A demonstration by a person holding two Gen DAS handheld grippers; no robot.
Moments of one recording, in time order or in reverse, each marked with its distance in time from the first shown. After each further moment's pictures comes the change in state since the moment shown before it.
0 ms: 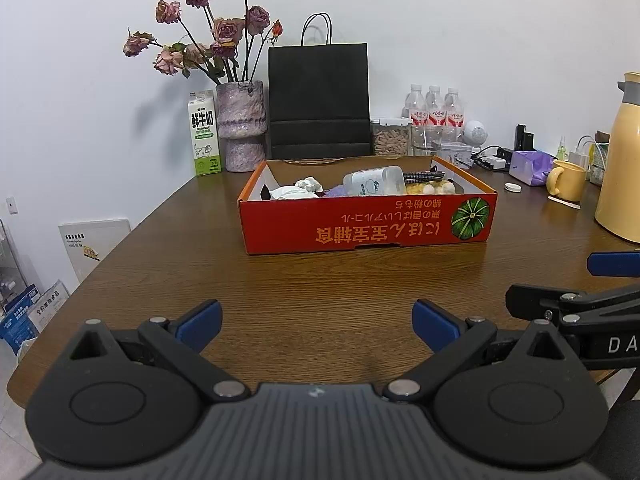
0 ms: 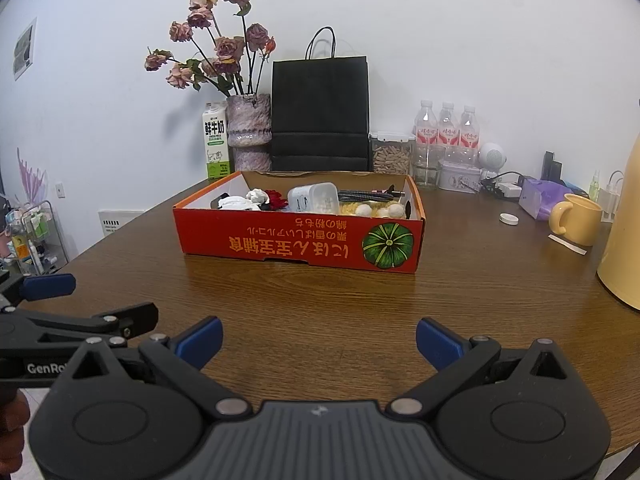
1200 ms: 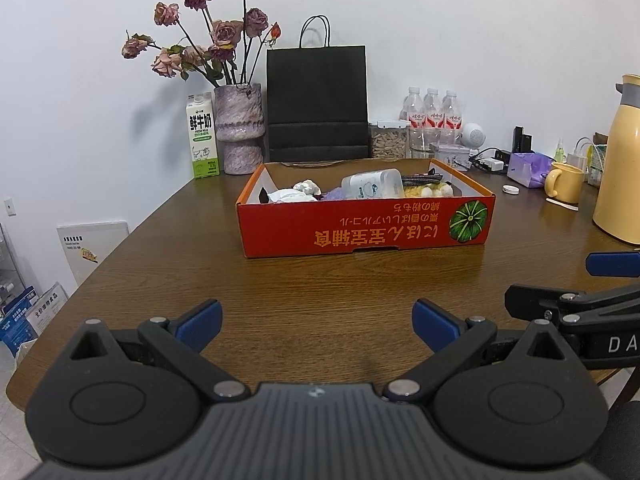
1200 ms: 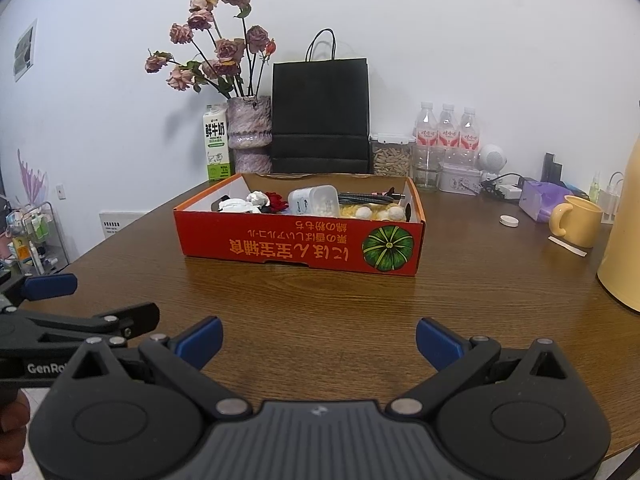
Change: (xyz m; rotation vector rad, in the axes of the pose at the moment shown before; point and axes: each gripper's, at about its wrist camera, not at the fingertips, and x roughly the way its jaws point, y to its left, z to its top) left arm -0.002 -0.002 0.002 0.001 -0.003 -0.004; right arm -0.002 -0.001 0.003 0.001 -0.003 0.002
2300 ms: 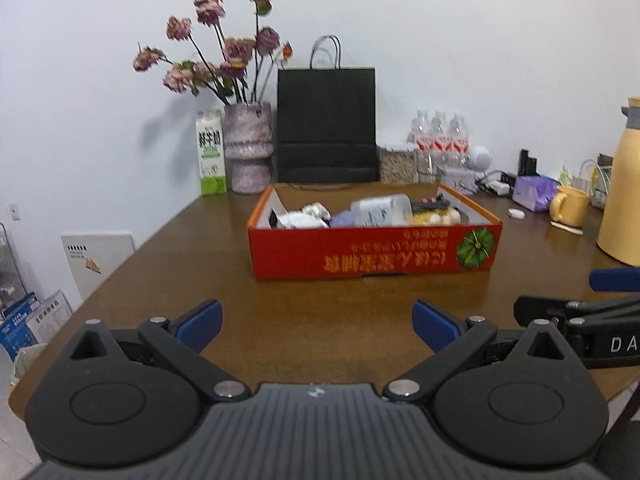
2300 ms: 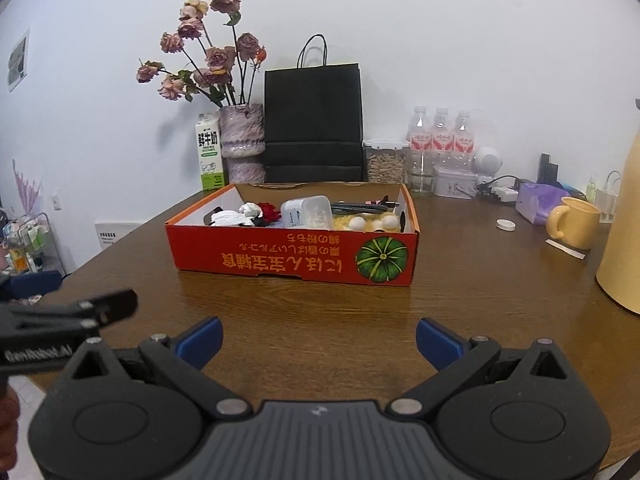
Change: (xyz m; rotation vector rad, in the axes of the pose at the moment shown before) left arm -0.002 0.007 0.008 -0.024 -0.050 0.004; right arm 0.003 -0.004 0.007 0.015 -0.016 -0.005
